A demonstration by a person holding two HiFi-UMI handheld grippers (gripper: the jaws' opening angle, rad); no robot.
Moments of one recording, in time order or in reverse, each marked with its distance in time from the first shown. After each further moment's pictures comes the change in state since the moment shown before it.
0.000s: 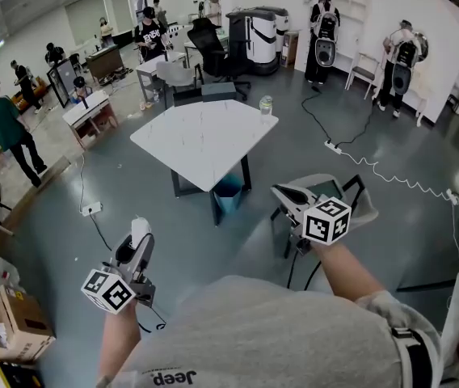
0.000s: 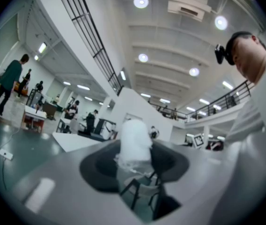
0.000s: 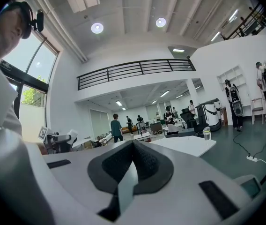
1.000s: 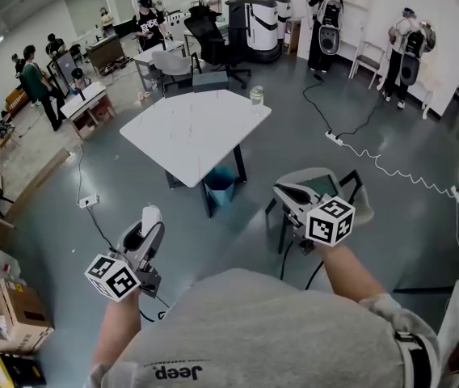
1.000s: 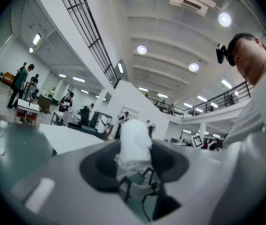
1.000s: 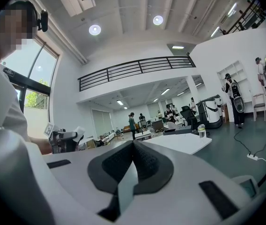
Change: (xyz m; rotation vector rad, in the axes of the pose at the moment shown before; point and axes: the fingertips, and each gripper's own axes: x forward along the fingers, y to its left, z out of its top) left arm 0.102 -0.062 -0.034 -0.015 0.079 -0.043; right arm -0.044 -0.078 -0.008 0.021 0.018 0.041
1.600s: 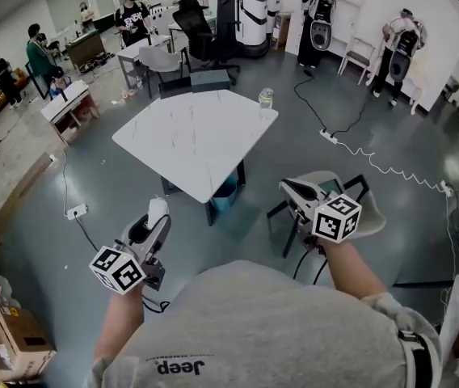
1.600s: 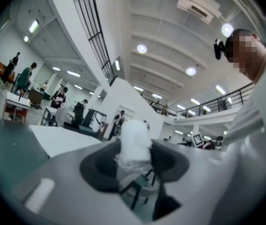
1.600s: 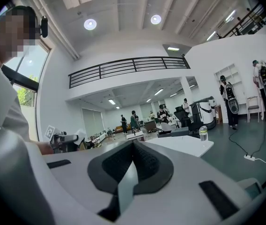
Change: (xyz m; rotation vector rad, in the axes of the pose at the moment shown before) left arm 0.056 0.153 0.030 -0.024 0.015 -0.112; right arm 0.133 -0.025 0.015 0.001 -0.003 -0.101
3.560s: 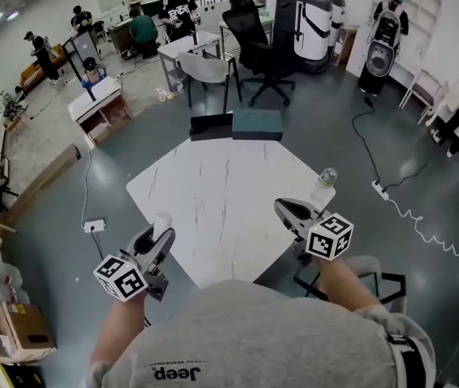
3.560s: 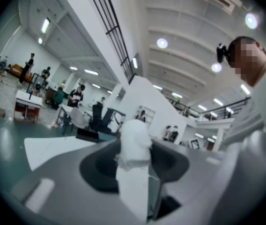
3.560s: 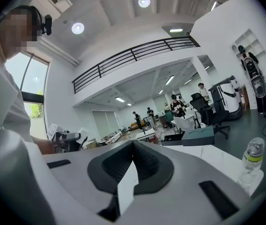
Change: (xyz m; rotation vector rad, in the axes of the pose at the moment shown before) left arm 0.256 0.284 0.075 -0.078 0.026 0.209; right arm 0.366 -0.251 0.049 0.088 0.067 0.238
